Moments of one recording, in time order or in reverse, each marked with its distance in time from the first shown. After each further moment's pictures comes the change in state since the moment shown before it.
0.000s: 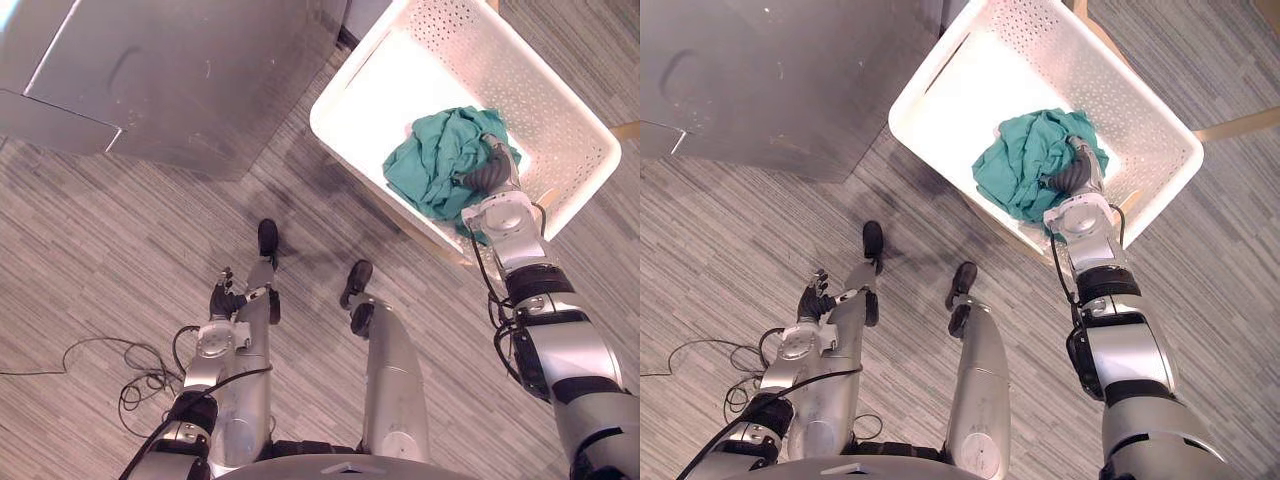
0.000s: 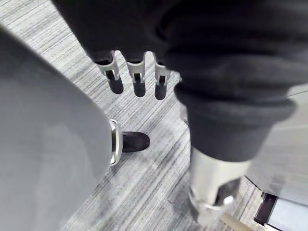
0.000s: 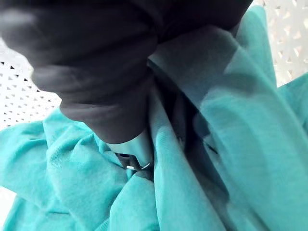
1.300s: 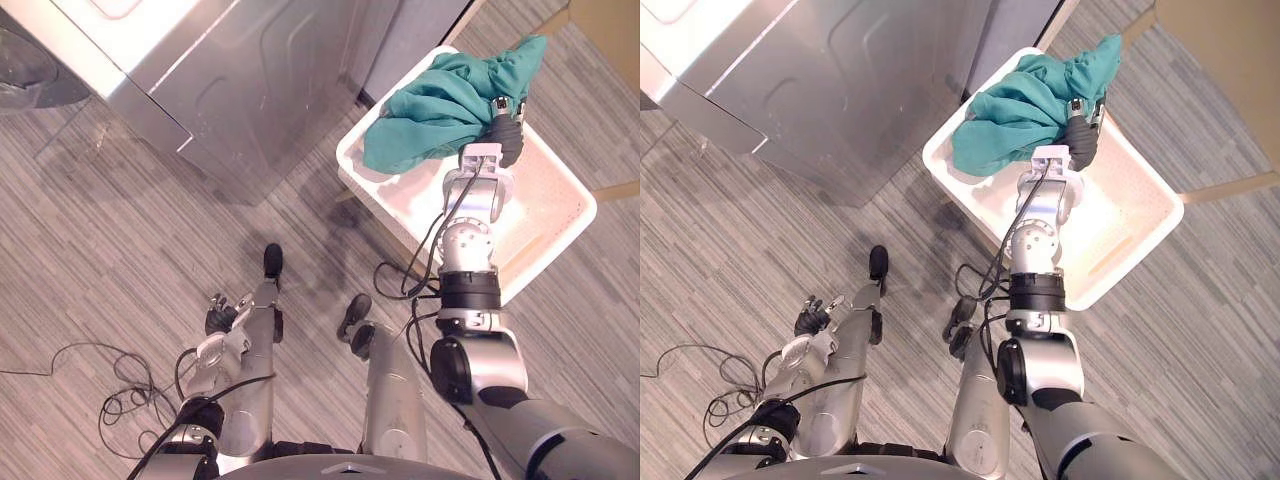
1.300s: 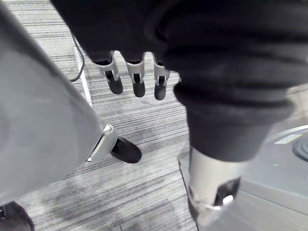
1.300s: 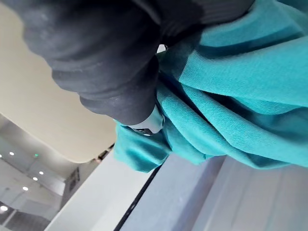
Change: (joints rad) left arm 0.016 -0.047 0.085 0.096 -0.364 0.004 0.043; right arm 0.055 0.472 -0.329 -0.656 1.215 -0.294 -0.213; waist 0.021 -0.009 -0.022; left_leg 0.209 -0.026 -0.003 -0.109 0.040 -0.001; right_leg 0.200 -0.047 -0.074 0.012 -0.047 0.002
